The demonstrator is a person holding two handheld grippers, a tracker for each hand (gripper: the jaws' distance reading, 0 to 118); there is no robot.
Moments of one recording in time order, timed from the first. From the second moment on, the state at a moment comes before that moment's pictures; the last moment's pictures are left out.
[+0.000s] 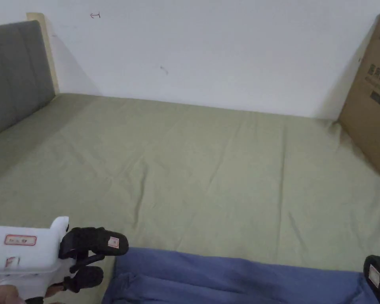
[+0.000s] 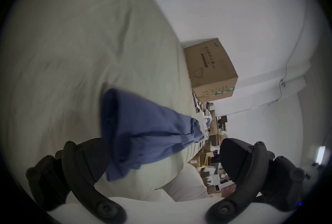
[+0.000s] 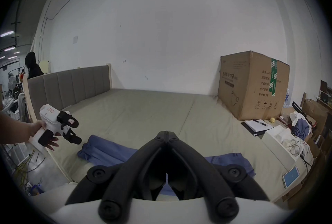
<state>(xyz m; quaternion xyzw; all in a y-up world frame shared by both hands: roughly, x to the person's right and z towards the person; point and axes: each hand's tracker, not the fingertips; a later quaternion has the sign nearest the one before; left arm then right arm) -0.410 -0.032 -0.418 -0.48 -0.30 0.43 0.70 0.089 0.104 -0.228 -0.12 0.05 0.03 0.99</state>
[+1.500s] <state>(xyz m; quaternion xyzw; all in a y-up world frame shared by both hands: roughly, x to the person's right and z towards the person) -0.161 0.030 -0.449 -0.58 -0.25 0.22 0.74 0.134 0.097 -0.200 -0.17 0.09 -0.06 0.98</state>
